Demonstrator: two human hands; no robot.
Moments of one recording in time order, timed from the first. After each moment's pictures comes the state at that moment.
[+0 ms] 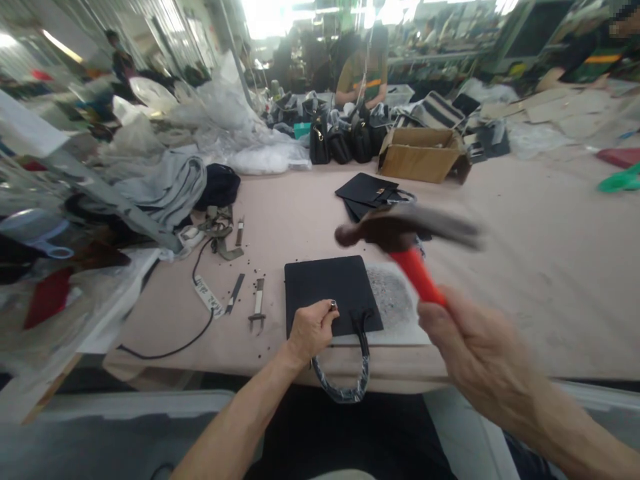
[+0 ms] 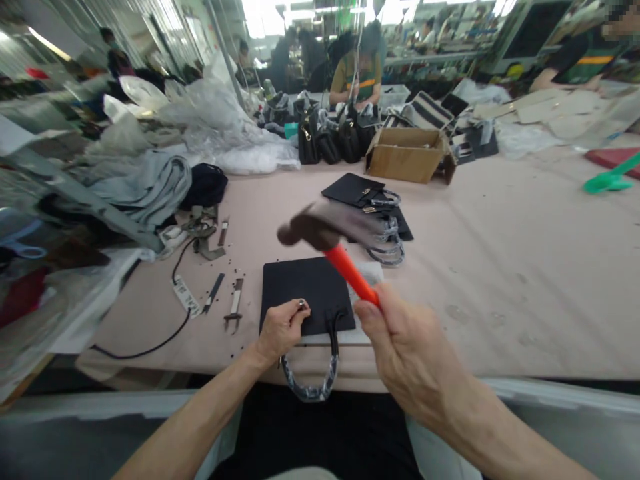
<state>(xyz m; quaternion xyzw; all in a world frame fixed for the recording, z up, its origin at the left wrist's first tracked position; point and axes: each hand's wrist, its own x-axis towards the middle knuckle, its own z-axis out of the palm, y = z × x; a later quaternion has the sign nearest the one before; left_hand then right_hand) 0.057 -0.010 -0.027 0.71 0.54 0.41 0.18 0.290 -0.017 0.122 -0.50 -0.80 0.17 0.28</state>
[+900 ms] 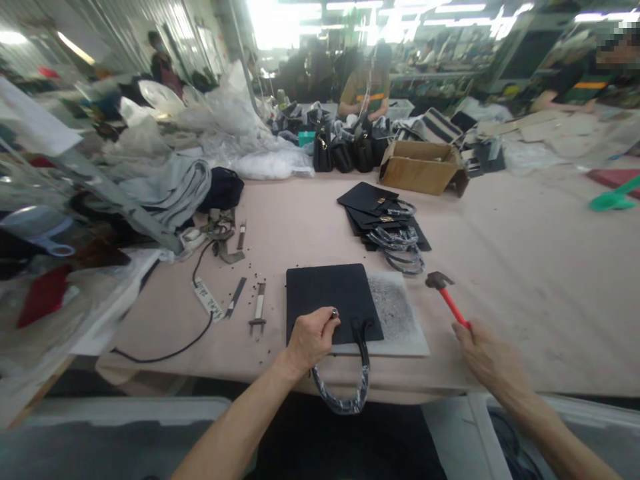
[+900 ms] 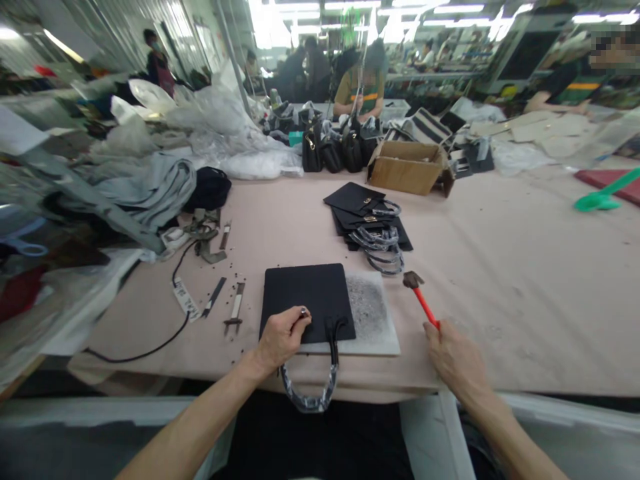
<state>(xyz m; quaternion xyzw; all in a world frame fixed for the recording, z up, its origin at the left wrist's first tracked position) 0.056 -0.012 -0.028 0.72 0.52 0.42 0.19 0.406 0.029 0.010 -0.76 -0.64 0.07 0.02</state>
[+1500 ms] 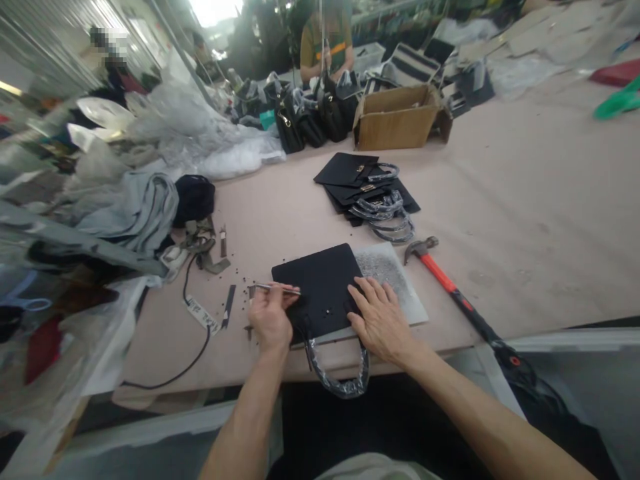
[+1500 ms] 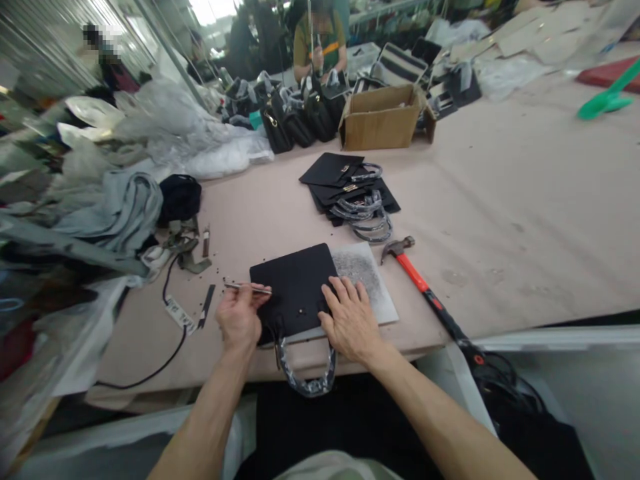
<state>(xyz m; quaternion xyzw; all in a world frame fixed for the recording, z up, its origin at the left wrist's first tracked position) 0.027 0.007 -0.019 0.45 0.64 0.57 0.24 0.254 0.001 -0.027 -0.53 -0.84 0.06 0.13</state>
